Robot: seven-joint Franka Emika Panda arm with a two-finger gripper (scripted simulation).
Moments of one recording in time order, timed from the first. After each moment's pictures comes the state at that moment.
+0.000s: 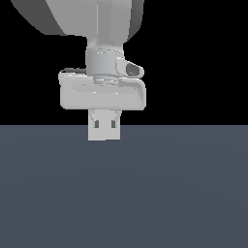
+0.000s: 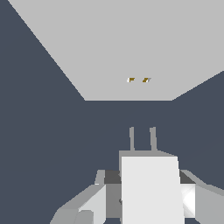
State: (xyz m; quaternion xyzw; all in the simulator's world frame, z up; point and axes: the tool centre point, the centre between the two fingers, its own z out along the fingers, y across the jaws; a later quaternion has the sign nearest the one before) arm 0.017 0.048 0.100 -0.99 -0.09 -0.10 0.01
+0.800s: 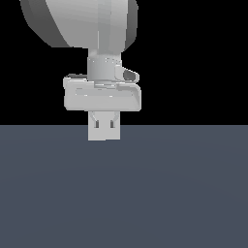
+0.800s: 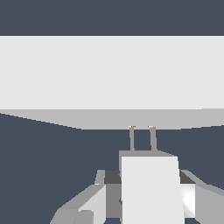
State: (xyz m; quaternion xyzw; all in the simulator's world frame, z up) arm 0.050 0.054 0.100 -0.99 -0.09 -0.10 0.01
